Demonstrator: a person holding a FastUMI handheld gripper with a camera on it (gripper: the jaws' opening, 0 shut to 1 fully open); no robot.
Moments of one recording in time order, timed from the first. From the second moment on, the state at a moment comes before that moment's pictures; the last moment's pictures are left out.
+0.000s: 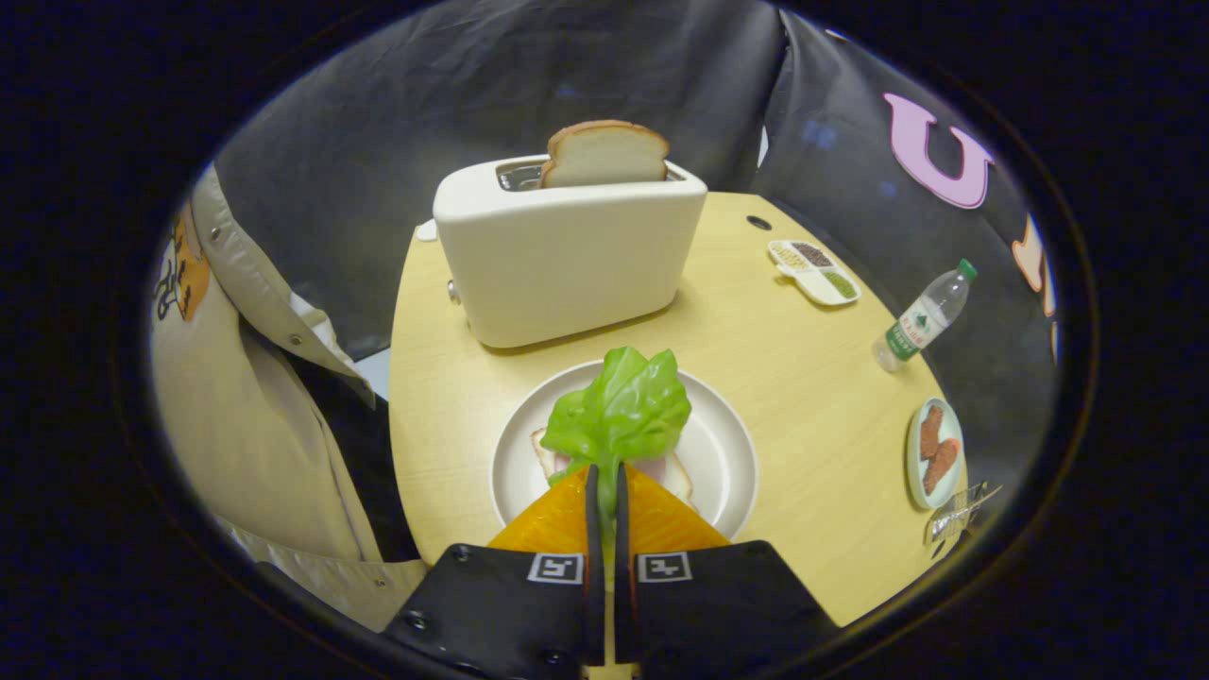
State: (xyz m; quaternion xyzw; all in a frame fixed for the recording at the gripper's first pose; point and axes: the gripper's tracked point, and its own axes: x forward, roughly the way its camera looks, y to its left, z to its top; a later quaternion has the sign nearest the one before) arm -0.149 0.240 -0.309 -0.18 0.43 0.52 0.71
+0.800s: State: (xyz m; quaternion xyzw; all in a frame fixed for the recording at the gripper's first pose) arm -0.141 0.228 -0.357 -0.22 0.46 0.50 0.70
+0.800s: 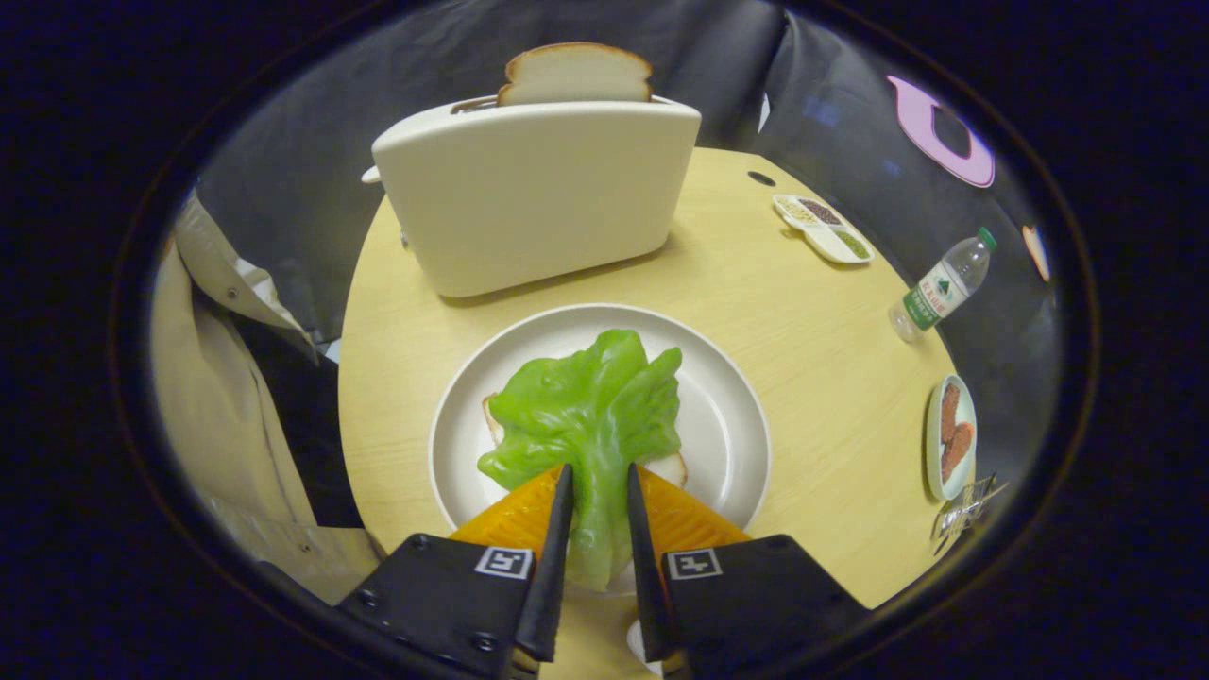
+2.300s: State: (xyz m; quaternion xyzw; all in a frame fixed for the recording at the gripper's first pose) arm -0.082 0.348 -0.156 -0.09 0.38 0.46 0.80
